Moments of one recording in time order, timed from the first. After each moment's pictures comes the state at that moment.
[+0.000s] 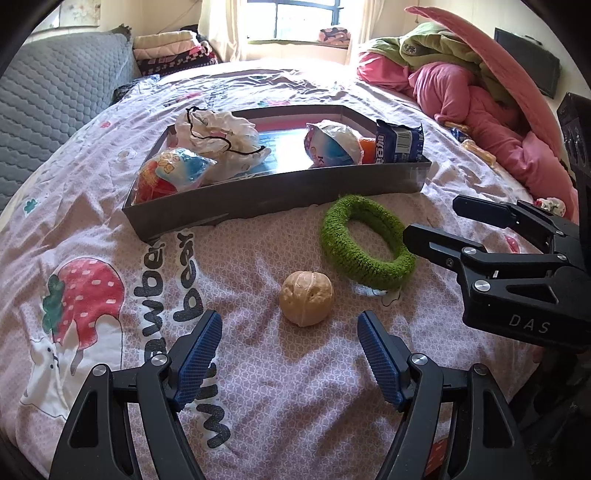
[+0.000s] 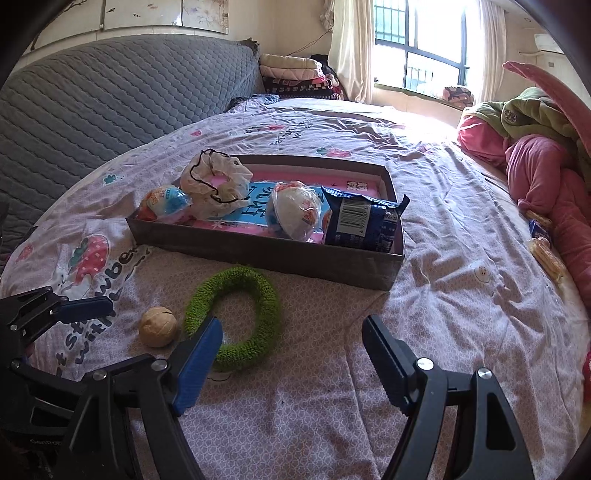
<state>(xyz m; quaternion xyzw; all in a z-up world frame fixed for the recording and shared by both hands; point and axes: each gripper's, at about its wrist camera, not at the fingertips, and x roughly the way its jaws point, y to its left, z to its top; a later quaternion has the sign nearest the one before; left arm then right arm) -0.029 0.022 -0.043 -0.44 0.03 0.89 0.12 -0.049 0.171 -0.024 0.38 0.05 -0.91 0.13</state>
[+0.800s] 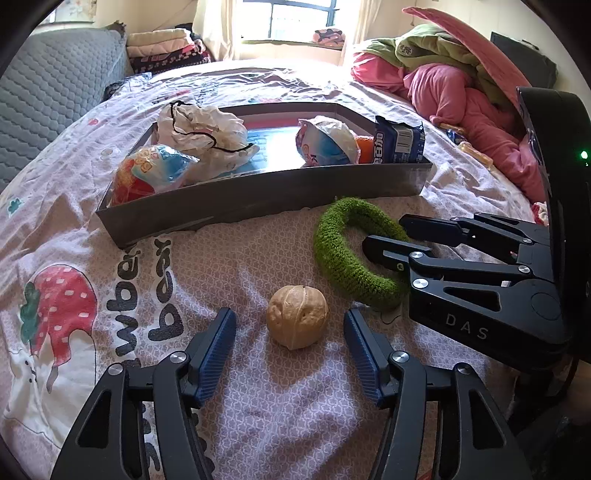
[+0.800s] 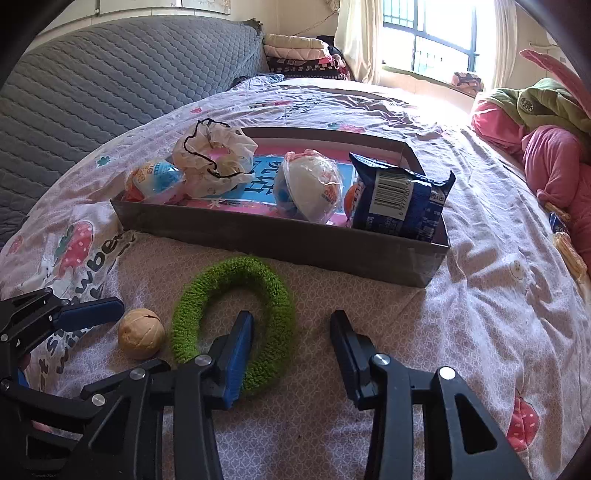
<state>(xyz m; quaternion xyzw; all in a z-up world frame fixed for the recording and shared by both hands) -0.045 0.028 -0.056 -0.44 0.02 0.89 0.13 -0.077 0.154 -0.049 0.42 0.06 -0.89 0.15</state>
